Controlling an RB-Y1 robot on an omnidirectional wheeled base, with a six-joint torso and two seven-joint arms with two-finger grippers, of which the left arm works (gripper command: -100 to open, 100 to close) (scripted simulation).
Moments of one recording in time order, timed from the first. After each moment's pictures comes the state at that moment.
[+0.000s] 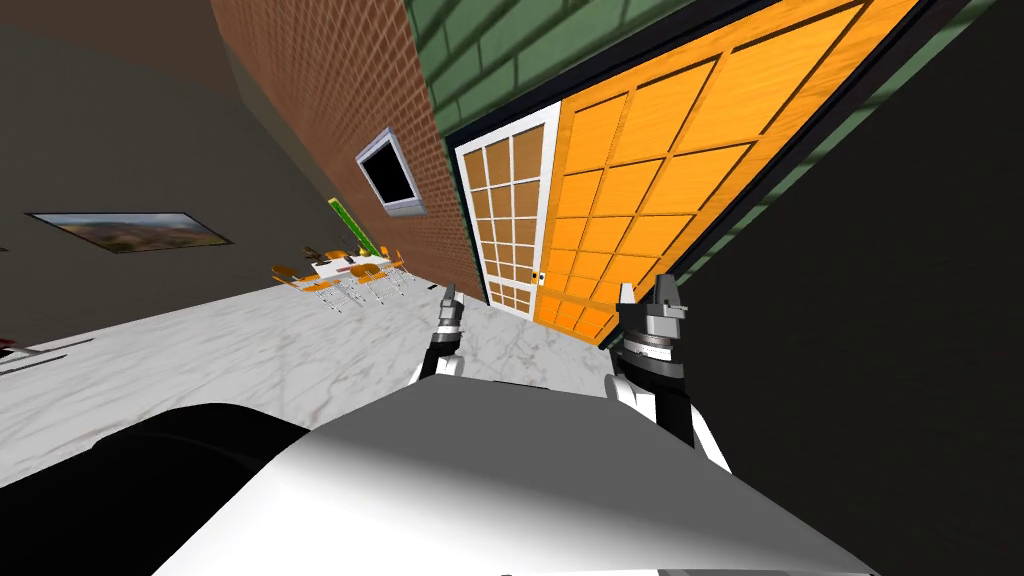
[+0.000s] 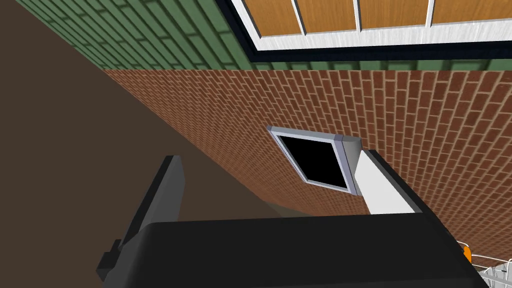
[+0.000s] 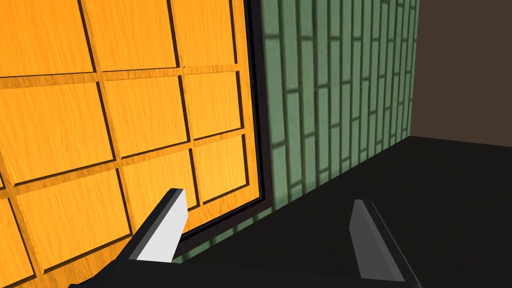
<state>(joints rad) 0.44 0.04 -0.03 -2.09 0.05 -0.46 -0.18</state>
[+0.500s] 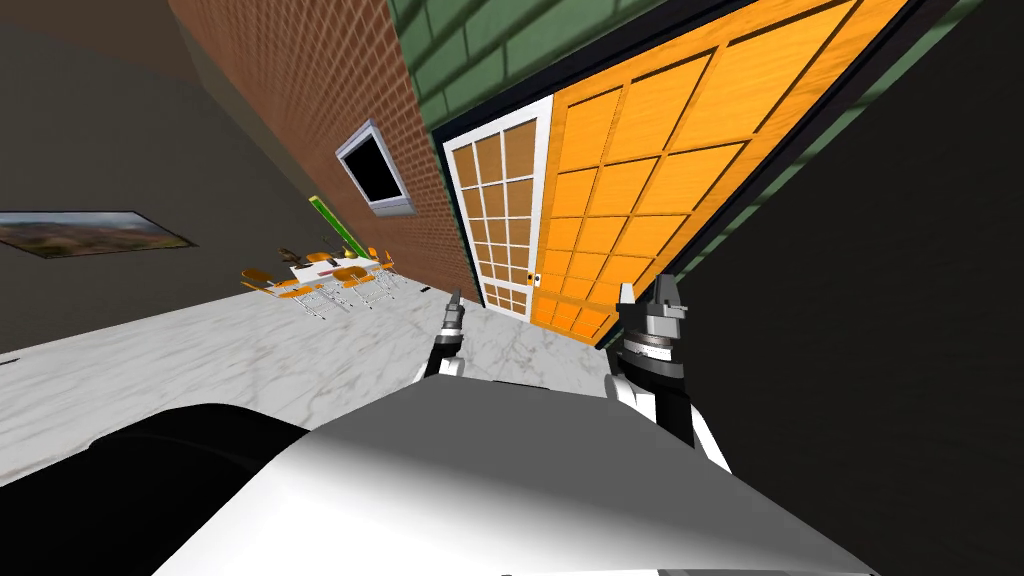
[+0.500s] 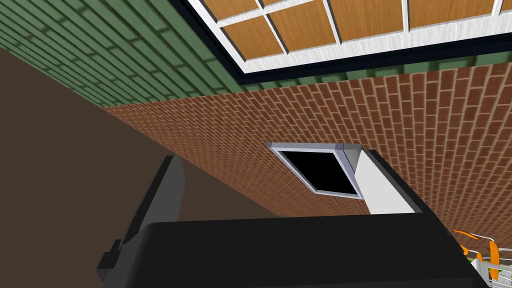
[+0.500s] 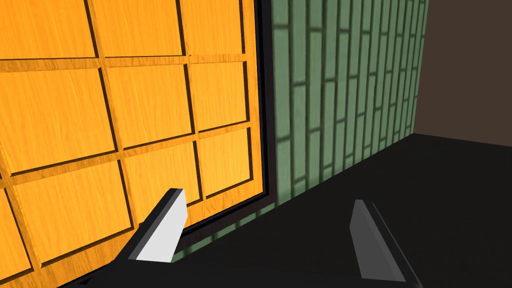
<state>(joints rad) 0.42 0.05 -0.01 -1.99 0.02 -0.50 -0.28</state>
